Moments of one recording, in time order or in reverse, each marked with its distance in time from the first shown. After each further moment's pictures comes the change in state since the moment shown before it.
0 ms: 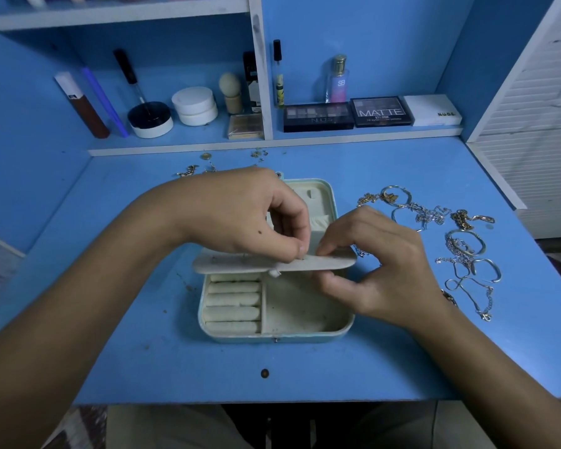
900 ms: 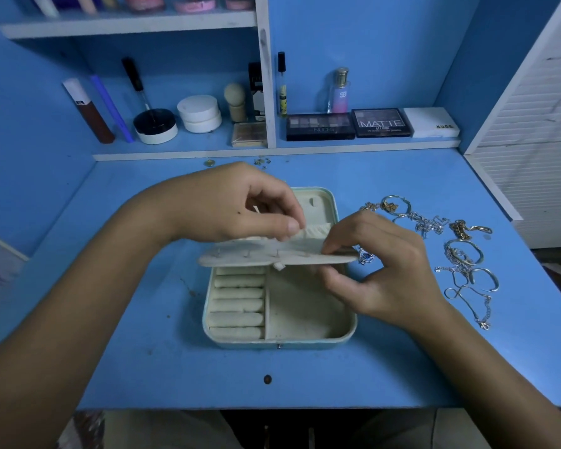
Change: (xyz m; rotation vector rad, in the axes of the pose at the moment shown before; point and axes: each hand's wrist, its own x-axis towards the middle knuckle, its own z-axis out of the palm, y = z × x) left_hand -0.005 -0.026 -0.008 -0.147 0.133 0.045; right_hand 0.007 -0.001 0.001 -0.023 0.041 -0.001
